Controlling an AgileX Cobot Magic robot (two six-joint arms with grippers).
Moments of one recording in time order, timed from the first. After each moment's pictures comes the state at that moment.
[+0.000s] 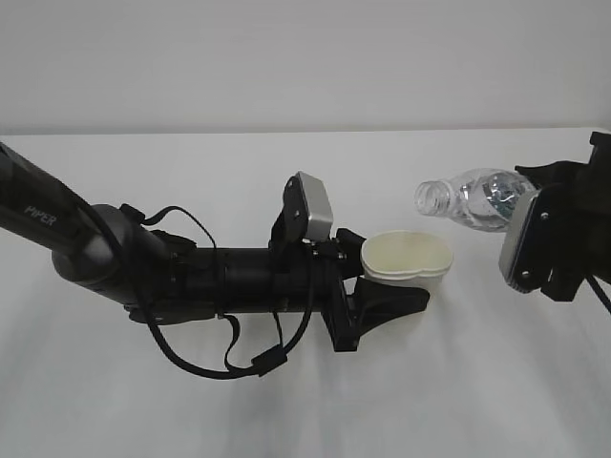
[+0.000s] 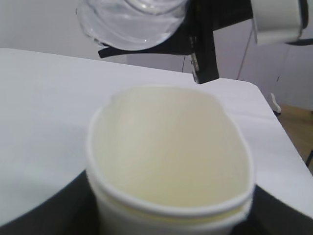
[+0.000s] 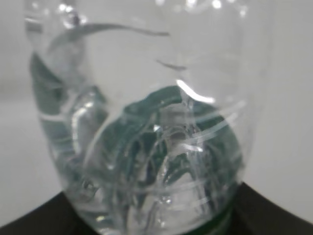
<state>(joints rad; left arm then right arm) -0.58 2.27 -1.11 0.95 -1.15 -0.51 0.11 1.60 -0.48 -0.19 -0.70 -1.27</state>
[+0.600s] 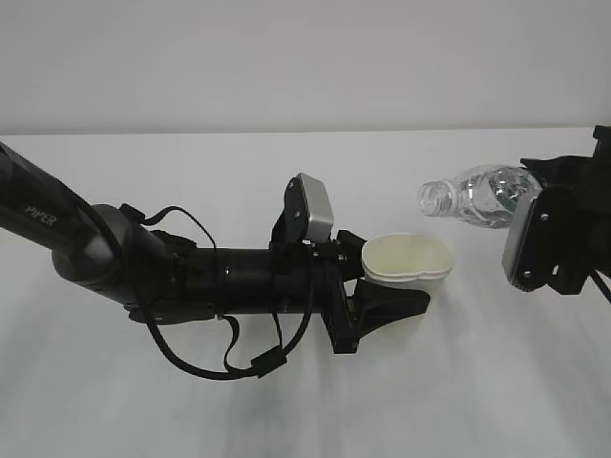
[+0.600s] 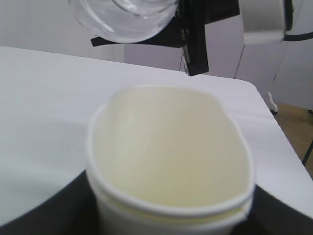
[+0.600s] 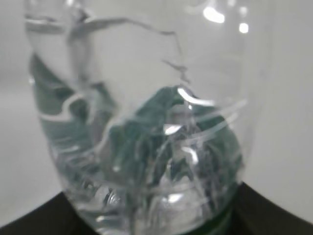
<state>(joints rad) -0.58 2.27 -1.11 0.96 -1.15 -0.51 0.11 1.60 -0.48 -0.16 -0.73 -1.36</state>
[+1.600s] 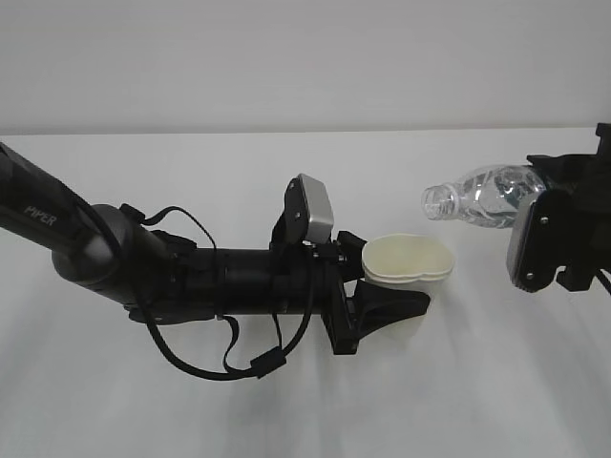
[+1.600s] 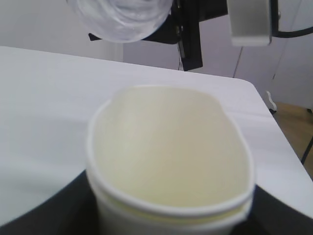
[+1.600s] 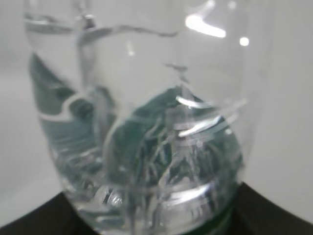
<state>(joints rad) -0.58 2.27 -1.11 0.97 -1.15 -0.51 0.11 1.60 -0.48 -0.11 -0.75 -1.47</state>
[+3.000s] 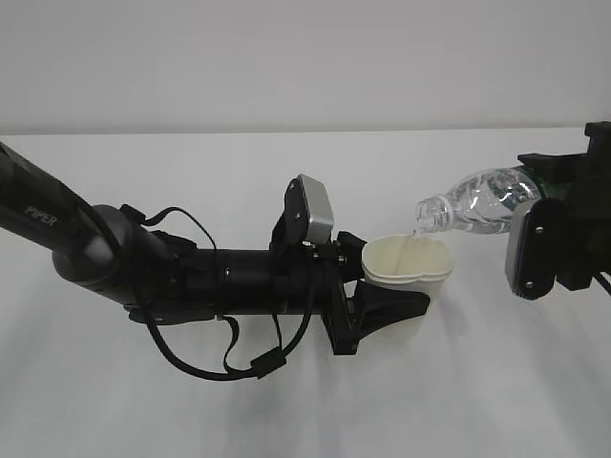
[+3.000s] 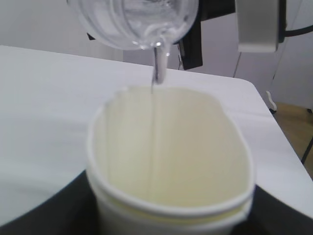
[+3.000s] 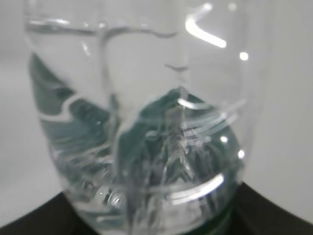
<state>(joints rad) -0.58 2.27 -1.11 0.97 -1.15 -0.51 0.11 1.60 -0.48 -0.16 -0.76 -1.51</state>
